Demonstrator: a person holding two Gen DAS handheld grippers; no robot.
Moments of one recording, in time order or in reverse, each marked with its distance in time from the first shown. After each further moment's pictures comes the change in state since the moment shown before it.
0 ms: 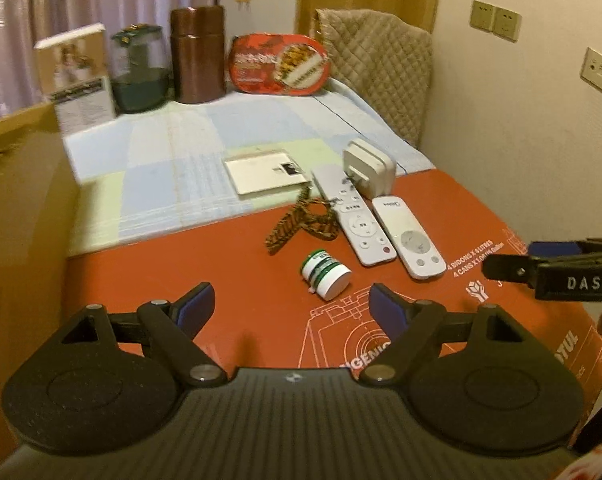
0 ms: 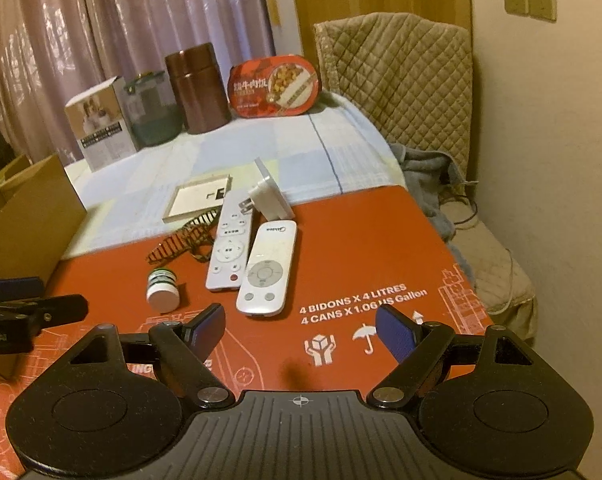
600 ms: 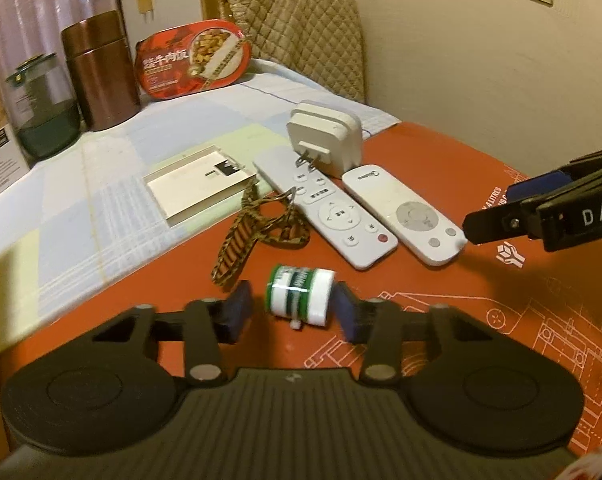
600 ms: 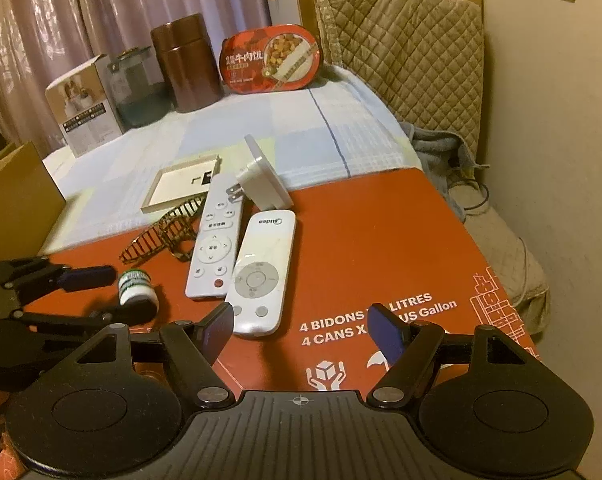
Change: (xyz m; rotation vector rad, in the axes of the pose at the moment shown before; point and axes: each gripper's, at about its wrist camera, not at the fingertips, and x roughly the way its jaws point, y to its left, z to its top) left arm 0.084 -0.013 0.003 0.278 -0.002 -0.104; right arm 0.047 -0.002 0.011 0.011 0.060 -0.007
